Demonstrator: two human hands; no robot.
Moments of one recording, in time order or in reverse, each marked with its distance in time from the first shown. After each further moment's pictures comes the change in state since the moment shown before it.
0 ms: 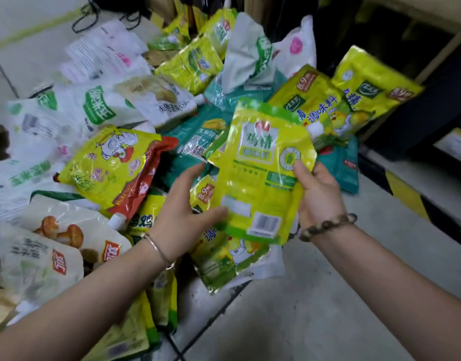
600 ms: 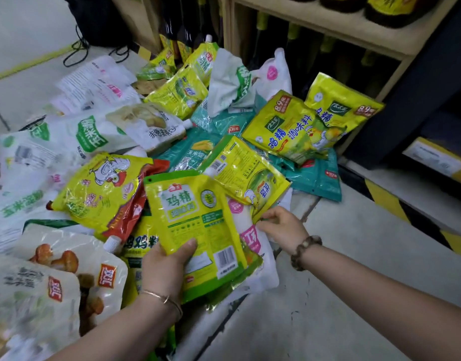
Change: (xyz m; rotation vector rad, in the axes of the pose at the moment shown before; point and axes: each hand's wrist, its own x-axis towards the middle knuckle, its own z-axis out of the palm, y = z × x) left_hand -0.032 -0.028 0.026 -0.706 0.358 -0.553; right_hand -0.001 0.035 -0.028 -0.996 -0.146 0.196
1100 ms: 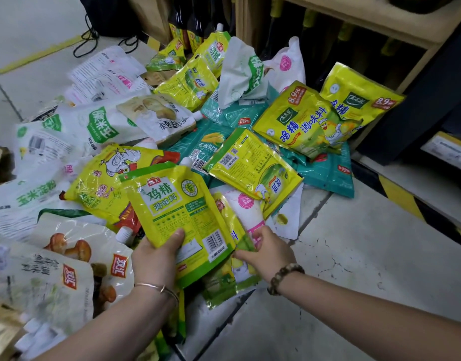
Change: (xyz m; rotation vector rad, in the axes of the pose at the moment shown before) left_hand 0.007 0.009 -0.016 0.034 0.198 0.108; right_hand -0.025 0.018 0.061 -0.317 -0.004 -0.061
